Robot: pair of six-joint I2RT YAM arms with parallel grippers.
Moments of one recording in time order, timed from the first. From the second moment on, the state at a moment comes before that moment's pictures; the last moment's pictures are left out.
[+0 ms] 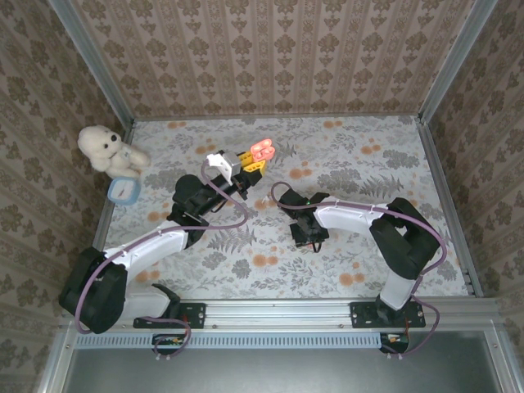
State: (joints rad) left arm -0.63 1.27 0.64 0.88 0.41 -0.06; right arm 0.74 1.75 1.03 -0.76 0.13 0.57
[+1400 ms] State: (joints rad) left arm -0.63 1.27 0.64 0.88 0.41 -0.06; right arm 0.65 1.17 1.03 -0.58 0.09 0.61
